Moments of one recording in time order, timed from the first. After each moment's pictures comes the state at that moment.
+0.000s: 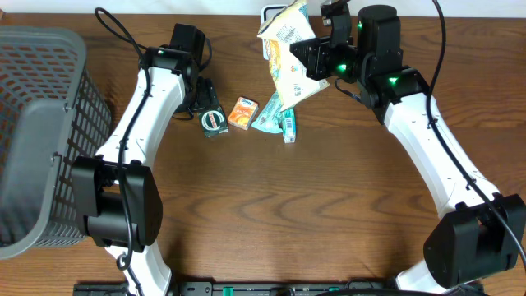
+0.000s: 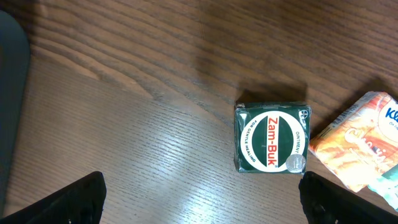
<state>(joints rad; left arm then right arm) -0.17 1.93 1.64 -1.07 -0.20 -0.46 0.28 1.74 1.49 -0.26 -0.54 0.29</state>
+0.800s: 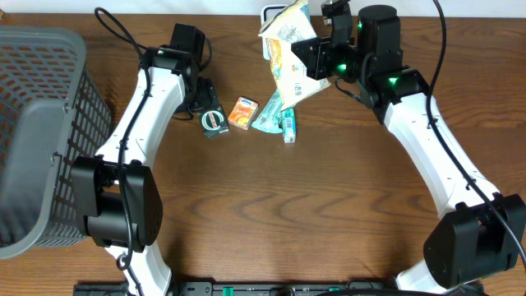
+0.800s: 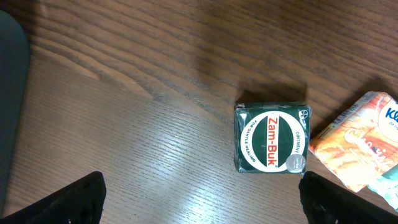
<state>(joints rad) -0.17 1.93 1.64 -1.07 -0.20 -0.46 0.28 1.74 1.49 -0.26 -0.52 0.29</state>
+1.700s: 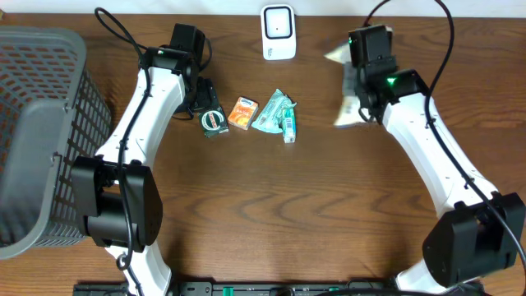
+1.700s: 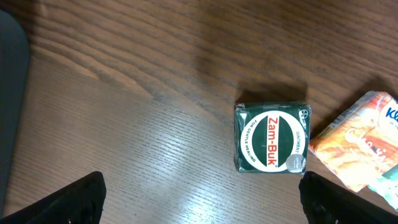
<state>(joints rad) -0.17 1.93 1.64 -1.07 -0.19 -0.46 0.29 1.75 1.49 -0.69 0.43 0.29</state>
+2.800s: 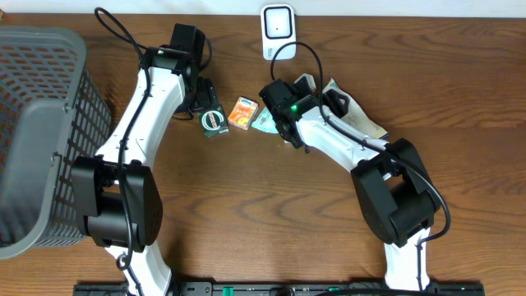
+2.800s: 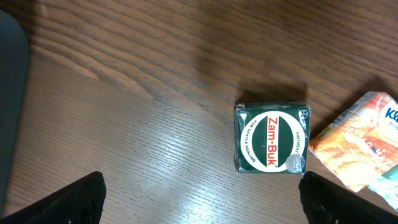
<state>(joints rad) -0.17 1.93 1.64 -1.07 -0.20 -0.46 0.59 2.10 1.48 -0.73 0.94 0.03</state>
